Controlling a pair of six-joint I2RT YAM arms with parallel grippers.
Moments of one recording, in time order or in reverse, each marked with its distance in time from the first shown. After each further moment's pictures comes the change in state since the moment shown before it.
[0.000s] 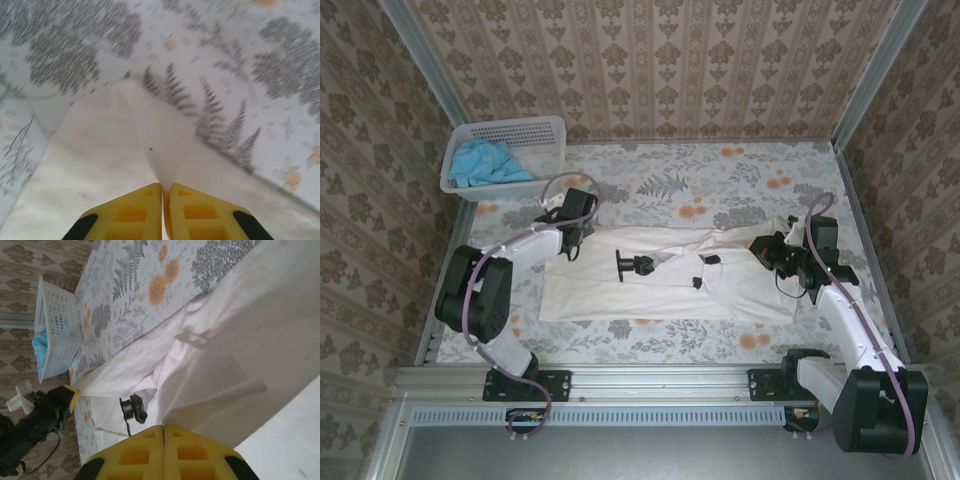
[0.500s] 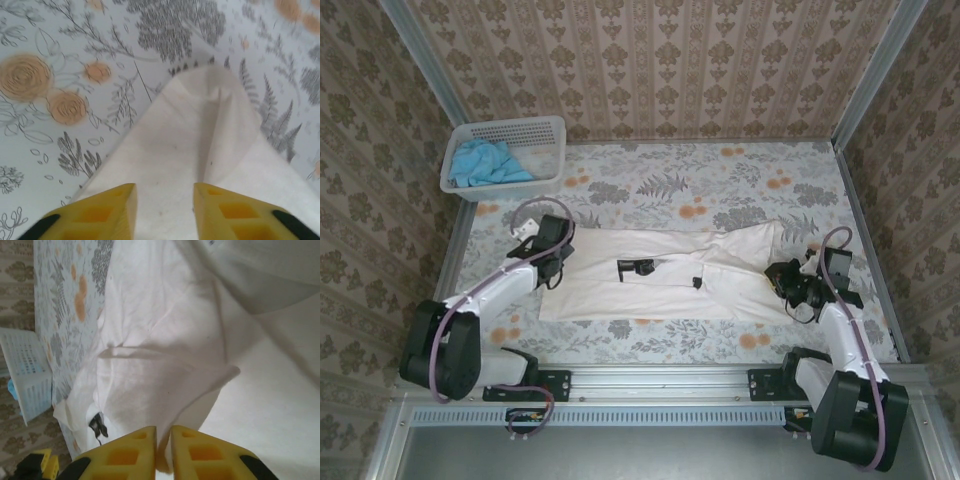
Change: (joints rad) left arm 0.063 -0.339 -0.255 -0.016 -0.010 -0.165; right arm -0.219 -0.072 -0.202 -0.037 -0.021 0.021
